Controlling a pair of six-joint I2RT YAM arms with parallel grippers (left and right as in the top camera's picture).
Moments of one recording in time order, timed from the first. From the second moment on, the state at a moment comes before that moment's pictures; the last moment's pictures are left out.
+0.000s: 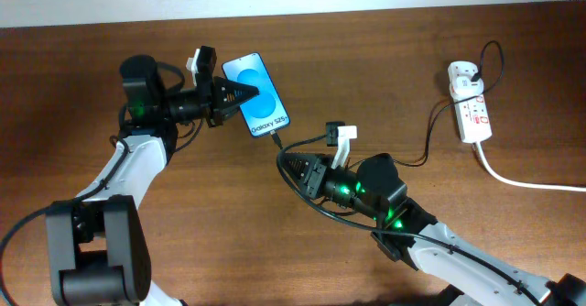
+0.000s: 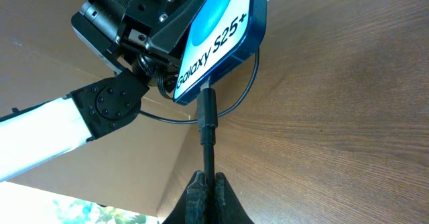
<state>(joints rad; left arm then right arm) 0.01 1.78 1.07 0.40 1.40 -1.17 0.64 1.28 0.52 0.61 -0.35 0.99</state>
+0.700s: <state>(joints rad) 0.00 1.78 1.07 0.41 1.39 -1.14 0.65 1.30 0.52 0.66 -0.34 0.99</state>
